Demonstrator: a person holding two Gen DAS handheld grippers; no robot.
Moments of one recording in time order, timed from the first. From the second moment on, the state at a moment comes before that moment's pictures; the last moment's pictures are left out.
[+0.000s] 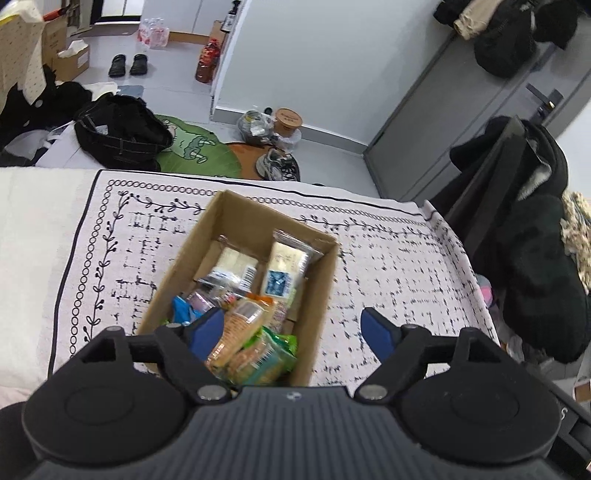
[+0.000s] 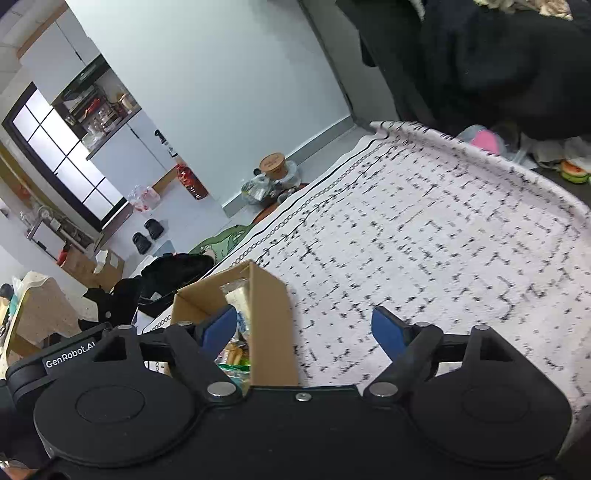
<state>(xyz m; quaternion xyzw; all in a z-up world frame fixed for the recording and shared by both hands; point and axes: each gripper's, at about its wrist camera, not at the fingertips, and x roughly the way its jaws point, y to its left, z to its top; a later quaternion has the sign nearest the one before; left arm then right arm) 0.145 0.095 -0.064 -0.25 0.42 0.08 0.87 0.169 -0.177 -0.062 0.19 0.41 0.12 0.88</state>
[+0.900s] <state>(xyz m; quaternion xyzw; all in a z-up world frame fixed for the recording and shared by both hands) 0.073 0.041 0.000 -0.17 0.38 0.05 0.91 0.098 -0.227 -0.014 0.15 0.36 0.12 0.91</state>
